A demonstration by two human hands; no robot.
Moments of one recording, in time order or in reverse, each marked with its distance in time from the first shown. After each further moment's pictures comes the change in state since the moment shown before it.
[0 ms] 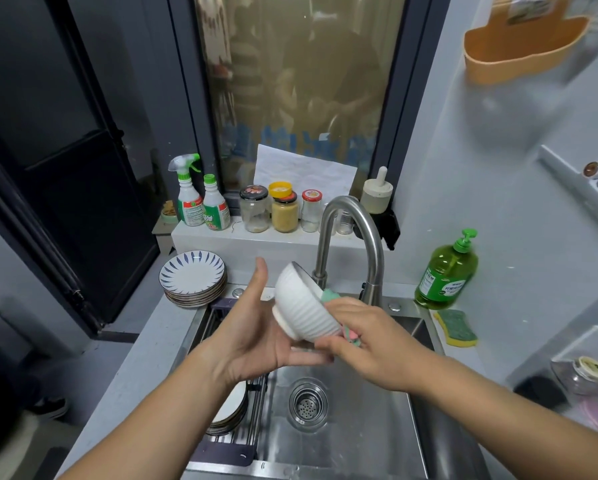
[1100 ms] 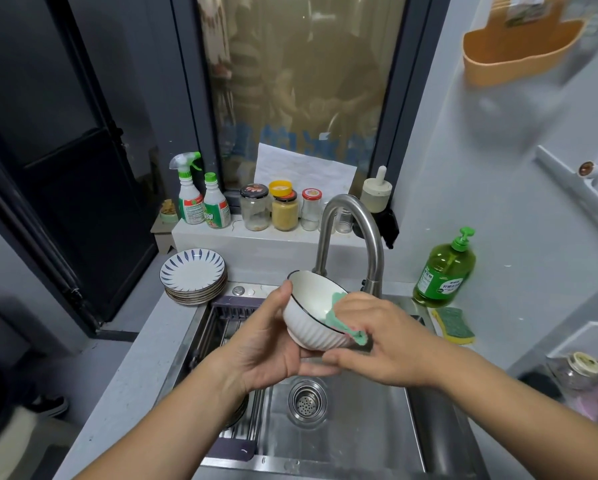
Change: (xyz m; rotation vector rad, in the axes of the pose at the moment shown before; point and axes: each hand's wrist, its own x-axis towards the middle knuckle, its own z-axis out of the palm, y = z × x) left_hand 0.001 -0.022 -0.001 0.155 -0.068 0.028; right_hand -0.003 -0.014 -0.017 -0.140 -0.039 -0.141
